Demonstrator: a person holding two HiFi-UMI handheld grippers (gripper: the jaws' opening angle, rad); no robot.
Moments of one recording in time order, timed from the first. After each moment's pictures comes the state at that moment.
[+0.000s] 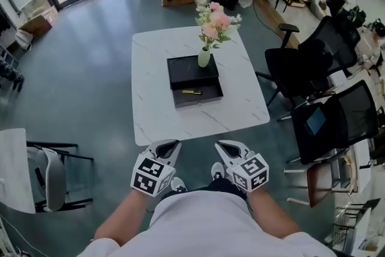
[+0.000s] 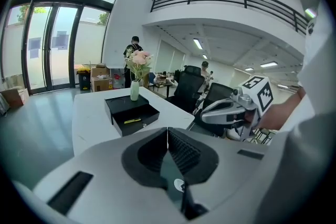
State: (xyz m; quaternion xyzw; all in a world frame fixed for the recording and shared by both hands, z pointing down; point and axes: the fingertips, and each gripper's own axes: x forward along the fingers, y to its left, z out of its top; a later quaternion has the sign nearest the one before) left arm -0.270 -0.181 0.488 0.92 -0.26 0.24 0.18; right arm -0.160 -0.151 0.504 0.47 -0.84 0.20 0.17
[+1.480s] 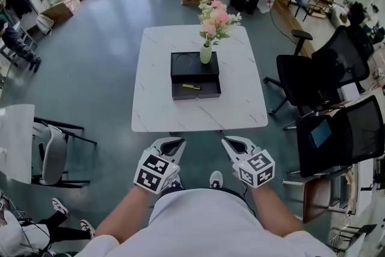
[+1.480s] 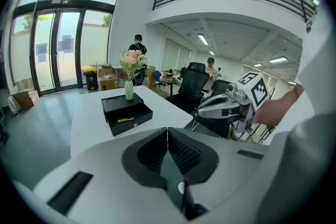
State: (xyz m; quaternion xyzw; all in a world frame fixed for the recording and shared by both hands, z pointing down) left arm -0.205 -0.137 0.478 0.90 -0.30 0.26 0.17; right arm -0.085 -0.130 0.499 0.42 -0.87 0.19 0.17
